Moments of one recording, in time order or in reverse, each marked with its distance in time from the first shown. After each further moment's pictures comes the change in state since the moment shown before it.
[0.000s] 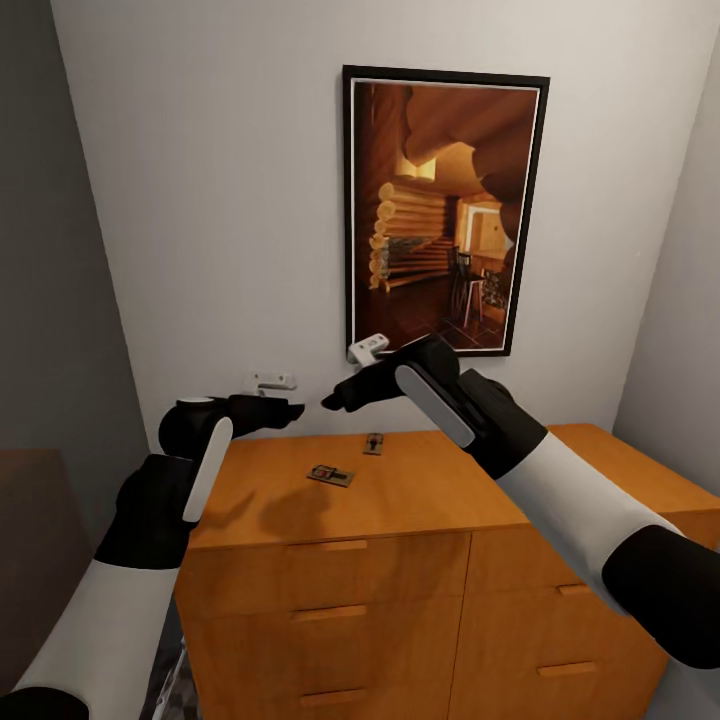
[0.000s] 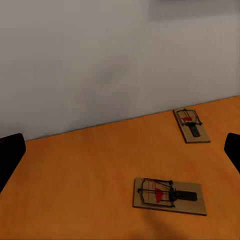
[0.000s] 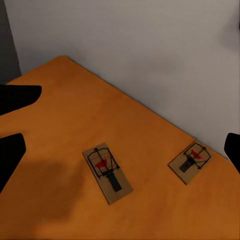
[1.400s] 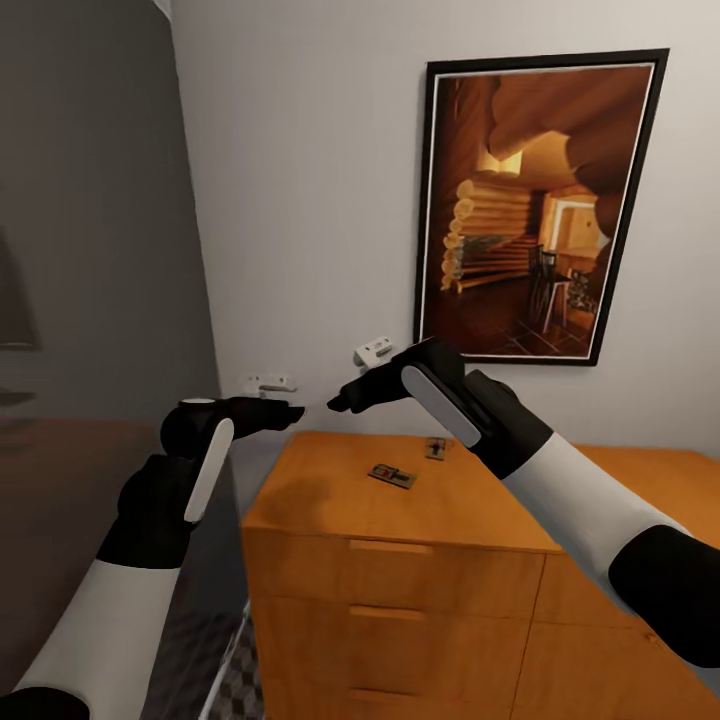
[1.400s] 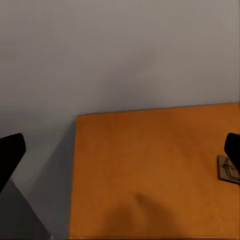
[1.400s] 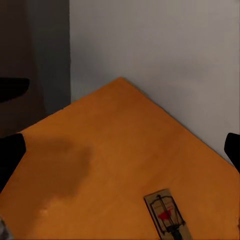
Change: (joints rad) left arm 0.000 -0.001 0.000 0.013 -0.001 0.000 0.001; right arm 0.000 -0.023 0.007 0.004 -0.025 0.001 -0.004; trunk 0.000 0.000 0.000
